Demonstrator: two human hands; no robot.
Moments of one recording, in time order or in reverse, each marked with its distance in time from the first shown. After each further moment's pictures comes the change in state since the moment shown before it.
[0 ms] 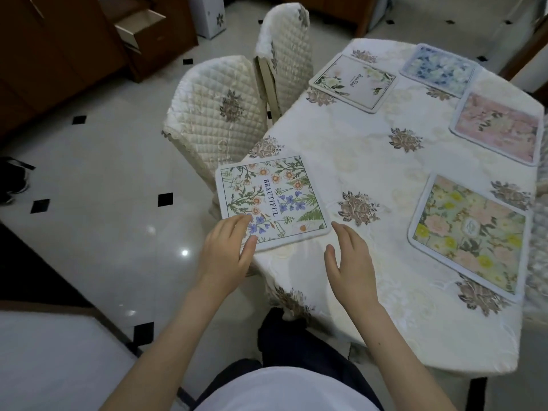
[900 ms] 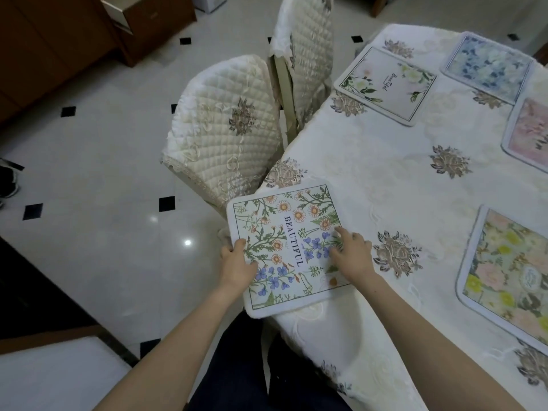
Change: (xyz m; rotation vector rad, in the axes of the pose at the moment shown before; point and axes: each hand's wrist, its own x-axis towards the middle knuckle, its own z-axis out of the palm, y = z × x) left_hand 0.139 -0.118 0.077 -0.330 -0.392 -0.723; right_hand 0.197 0.024 0.109 -0.155 -0.457 0.382
